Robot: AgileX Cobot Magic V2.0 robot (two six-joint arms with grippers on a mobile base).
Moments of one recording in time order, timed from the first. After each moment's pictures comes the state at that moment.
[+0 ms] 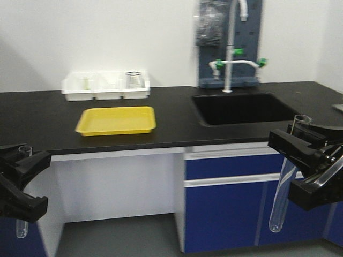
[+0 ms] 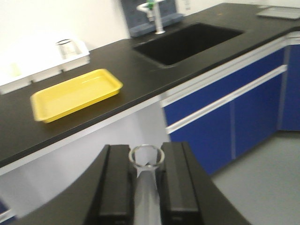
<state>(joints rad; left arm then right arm) -0.42 0.95 -0.87 0.48 0.25 -0.40 0.28 0.93 -0.85 -1.77 -0.28 1.74</state>
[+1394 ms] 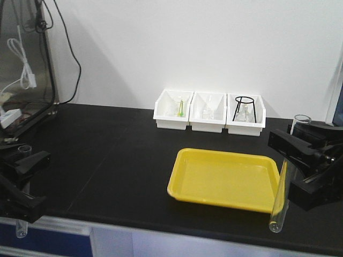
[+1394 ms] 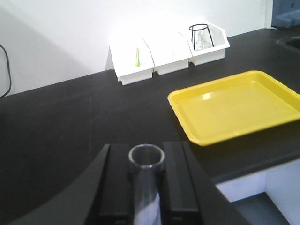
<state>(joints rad) -0.42 0.95 -0.87 0.48 0.25 -0.40 0.28 0.93 -0.85 -1.77 -0.27 1.74</state>
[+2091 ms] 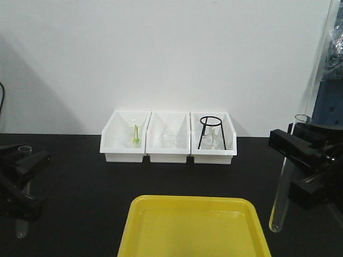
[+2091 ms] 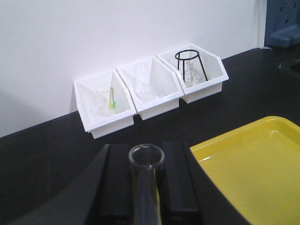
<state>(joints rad) -0.42 0.95 -0.87 0.48 0.25 -0.40 0.28 0.93 -0.85 -1.77 -0.27 1.74</state>
